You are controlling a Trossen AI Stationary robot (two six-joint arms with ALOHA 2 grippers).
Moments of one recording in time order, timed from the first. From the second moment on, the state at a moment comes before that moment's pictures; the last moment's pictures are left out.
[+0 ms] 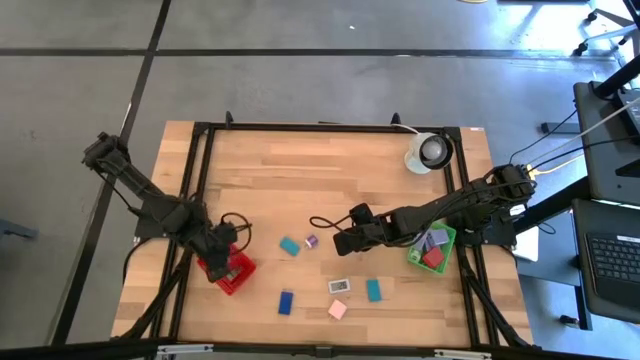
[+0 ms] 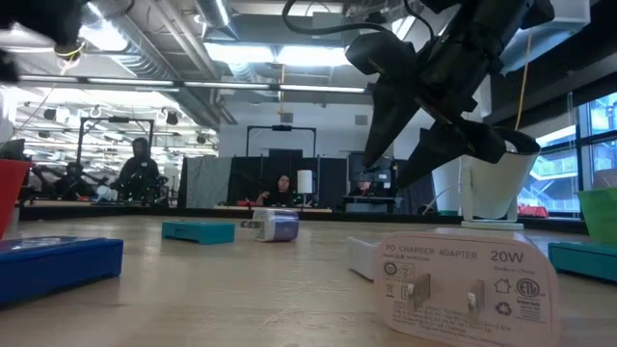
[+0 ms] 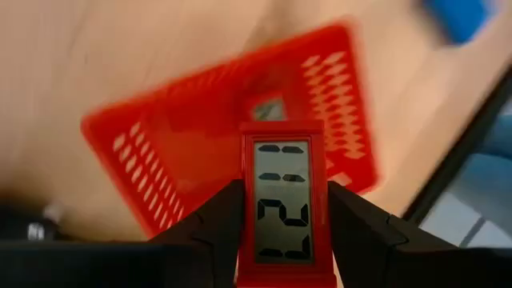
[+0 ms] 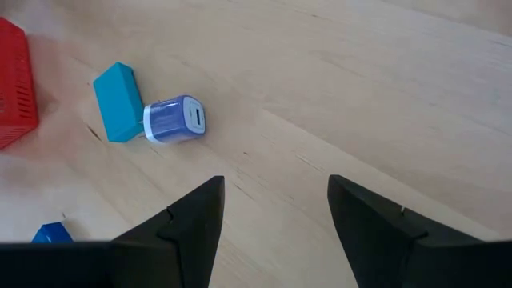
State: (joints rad) left arm -0.64 1.08 0.80 -0.99 0.04 -1.23; right arm 0.30 1.70 1.02 -0.38 0.32 1.32
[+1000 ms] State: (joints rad) left arm -0.67 1.09 0.65 -0.89 0.10 -1.43; right arm 0.30 1.70 1.02 -0.37 0.32 1.32
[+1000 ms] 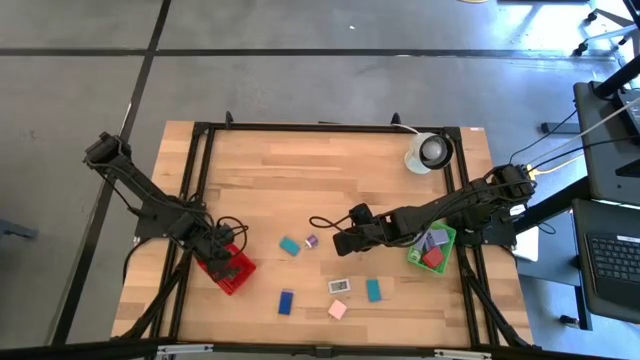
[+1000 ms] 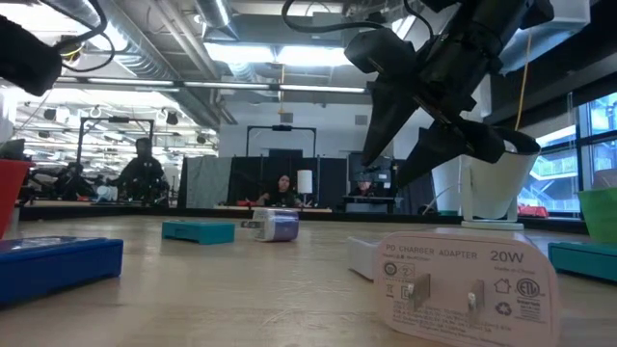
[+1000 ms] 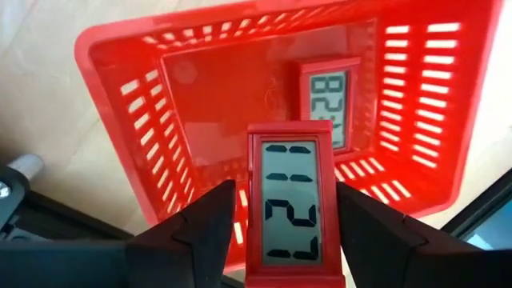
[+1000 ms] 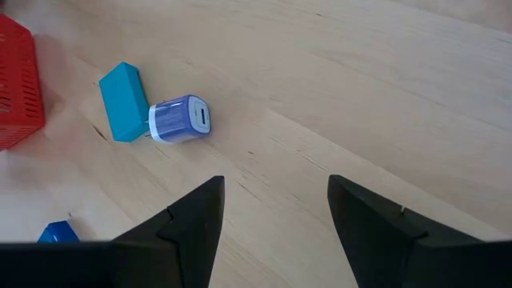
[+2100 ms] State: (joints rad) left arm -0.44 1.10 0.66 -0.16 -0.21 -0.61; right arm 0.30 1.69 1.02 -0.37 0.32 1.32
